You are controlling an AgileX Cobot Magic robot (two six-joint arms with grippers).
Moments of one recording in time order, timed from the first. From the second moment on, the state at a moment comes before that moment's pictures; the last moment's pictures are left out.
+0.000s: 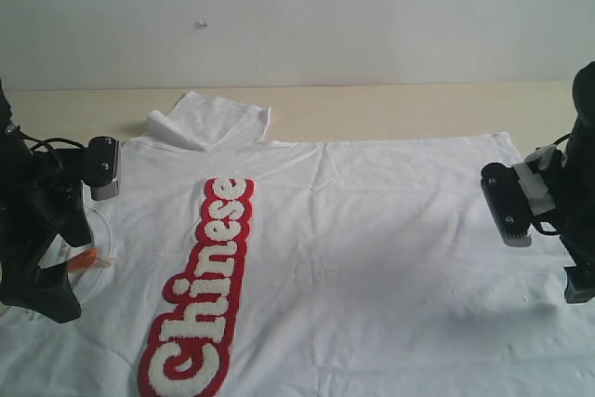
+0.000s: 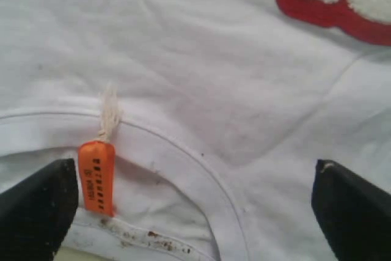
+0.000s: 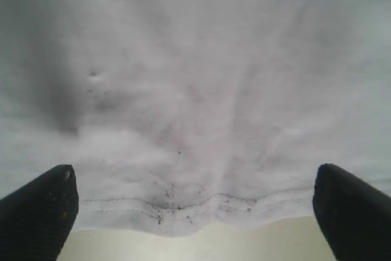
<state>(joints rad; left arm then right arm) -0.18 1.85 -1.07 -0.24 0.93 1.32 -0.05 1.84 -0.98 -0.21 0.74 -1.30</state>
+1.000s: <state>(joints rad) -0.18 1.85 -1.07 -0.24 0.93 1.32 -0.13 1.99 -1.10 -0.09 0.81 -1.39</state>
